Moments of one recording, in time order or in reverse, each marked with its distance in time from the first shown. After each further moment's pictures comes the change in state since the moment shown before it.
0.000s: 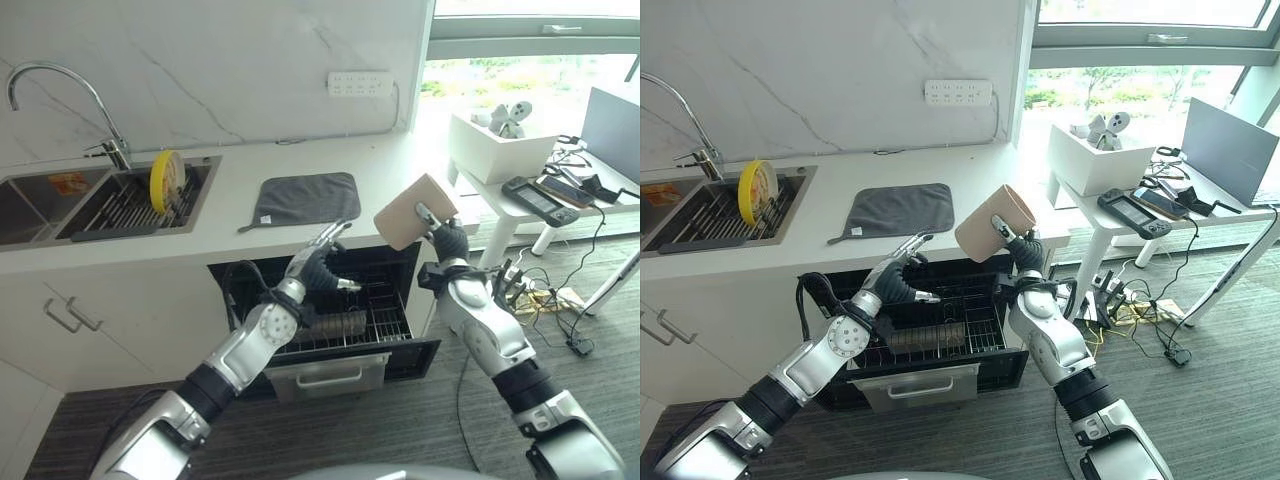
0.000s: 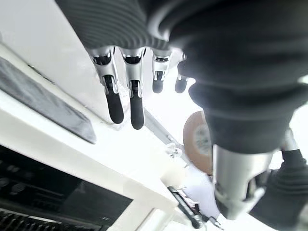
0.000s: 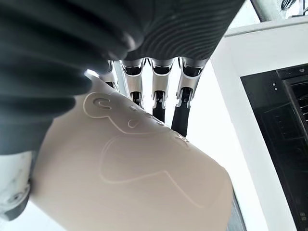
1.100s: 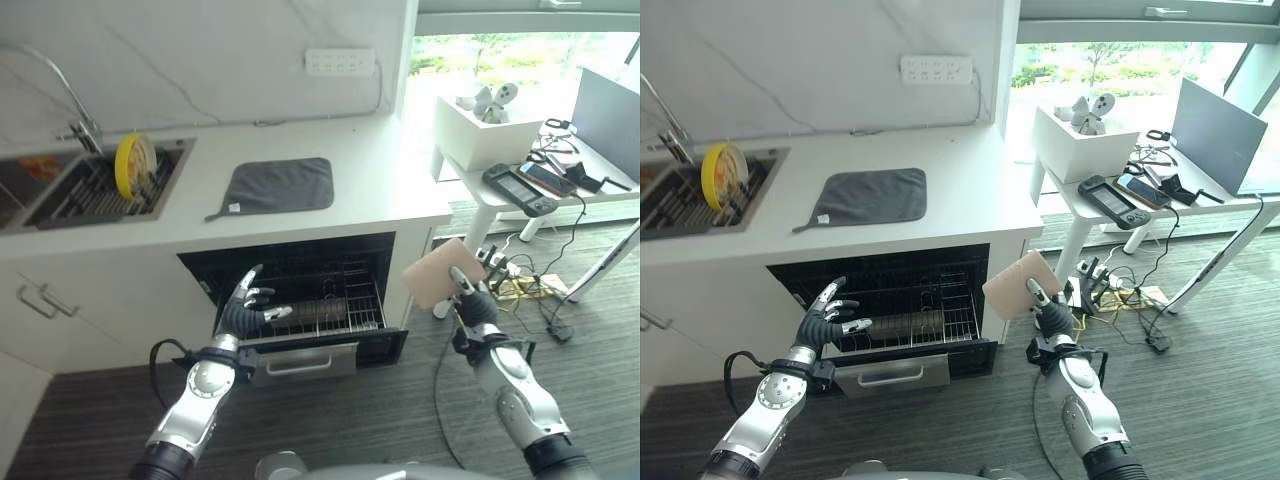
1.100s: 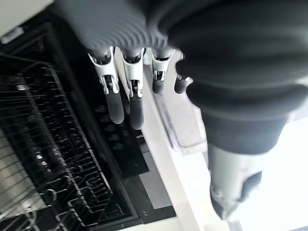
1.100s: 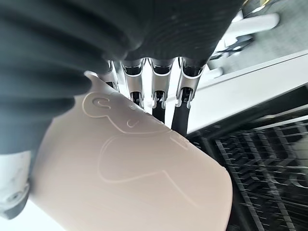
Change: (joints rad) left arm 0.364 -0.028 0.352 0.111 -0.381 -0.188 -0.063; right arm 0.369 -0.056 -0.149 0.016 0.064 -0.144 0.358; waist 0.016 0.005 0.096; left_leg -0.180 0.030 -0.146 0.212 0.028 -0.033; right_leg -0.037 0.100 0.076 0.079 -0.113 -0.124
